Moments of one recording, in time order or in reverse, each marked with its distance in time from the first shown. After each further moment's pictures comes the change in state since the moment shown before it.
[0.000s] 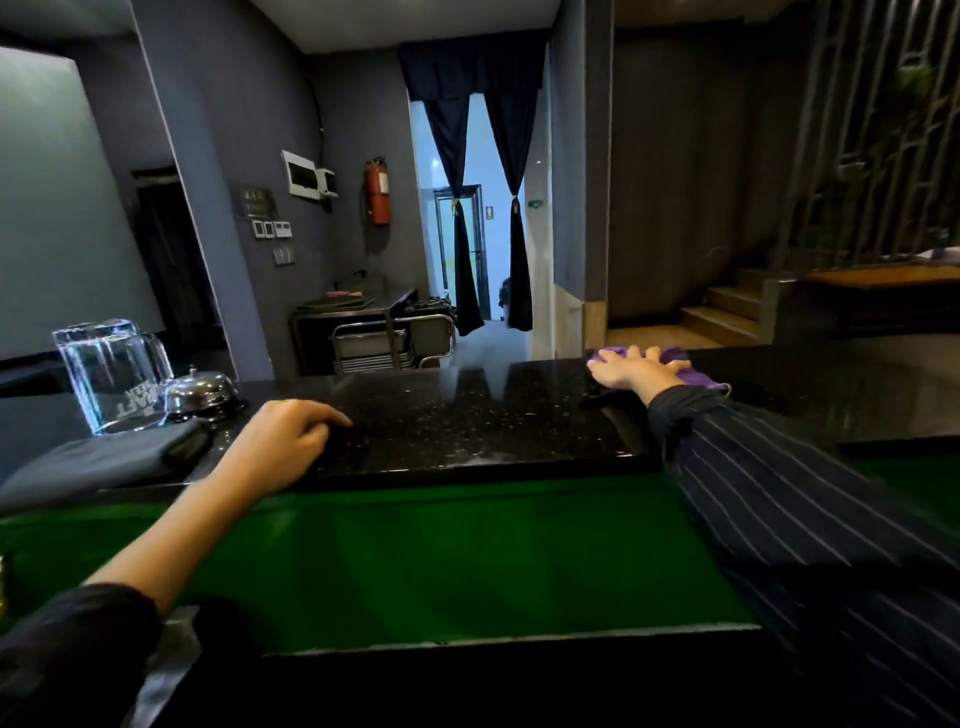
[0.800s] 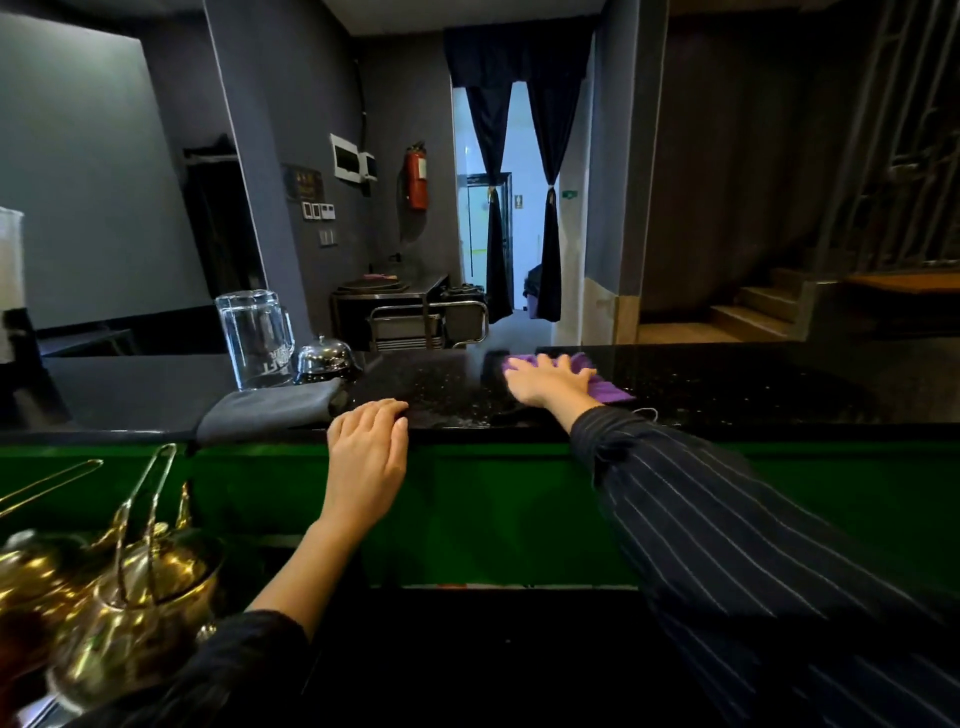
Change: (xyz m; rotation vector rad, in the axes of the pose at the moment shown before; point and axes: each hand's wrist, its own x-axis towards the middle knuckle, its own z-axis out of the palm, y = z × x) left_hand -0.075 -0.069 0.023 0.007 0.324 0.010; right_hand -0.139 -0.206 0.033 0.039 0.026 -0.256
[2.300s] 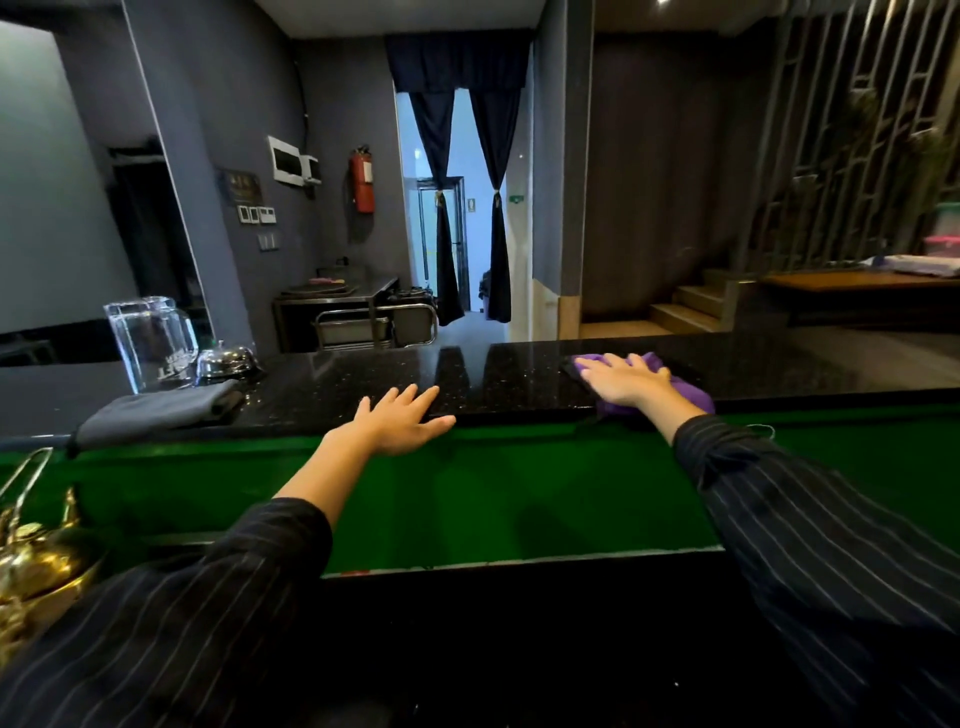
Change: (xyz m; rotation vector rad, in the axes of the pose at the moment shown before) left_hand 0.039 0.158 0.007 0.115 -0.819 0.001; right_hand -0.058 0.244 -0.037 0.046 0.020 0.134
